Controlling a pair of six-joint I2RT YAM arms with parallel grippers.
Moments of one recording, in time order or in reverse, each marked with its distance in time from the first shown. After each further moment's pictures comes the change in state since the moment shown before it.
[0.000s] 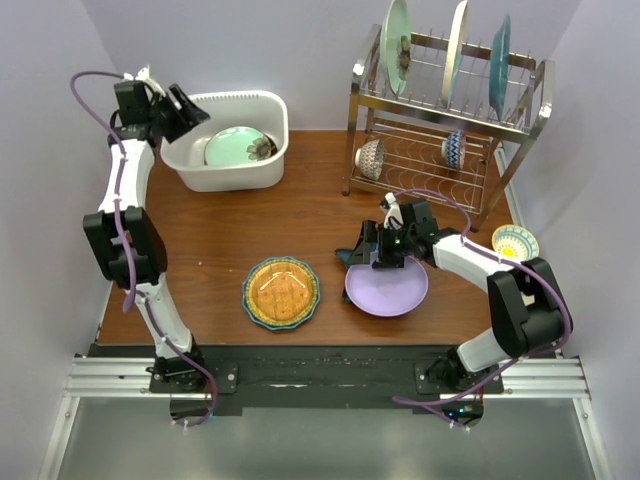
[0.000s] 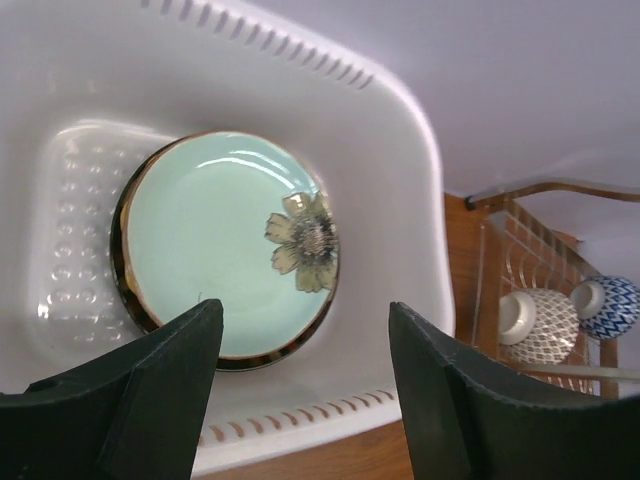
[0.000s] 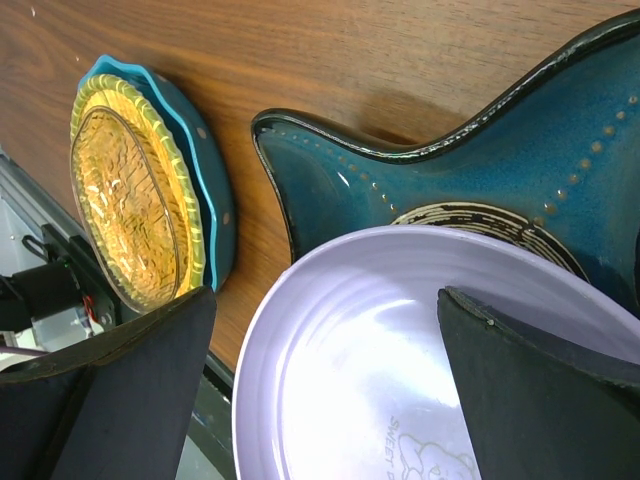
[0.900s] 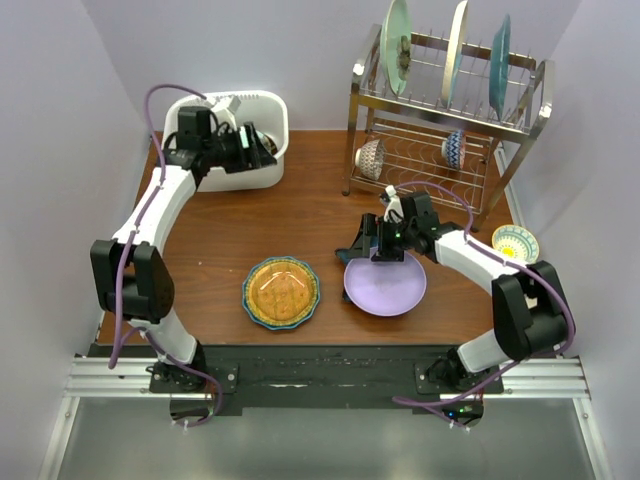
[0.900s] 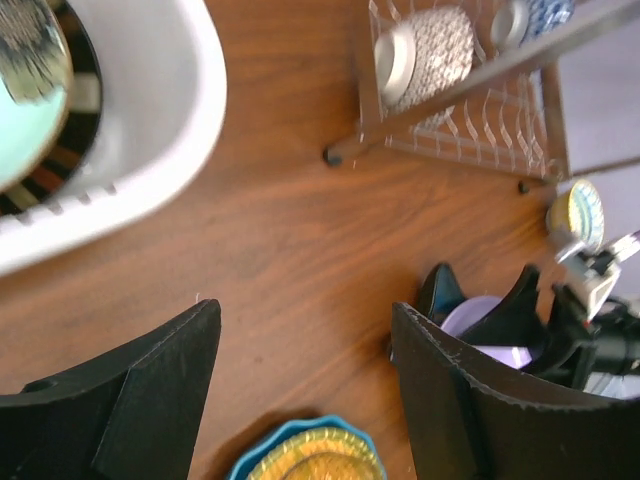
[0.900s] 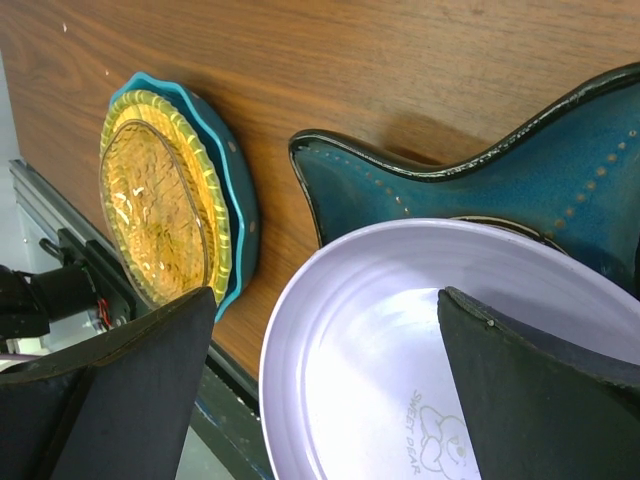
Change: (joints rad) left arm -0.306 -0.314 -0.368 -0.051 0.112 0.134; right arm 0.002 -0.021 0.057 -0.050 0.001 0.000
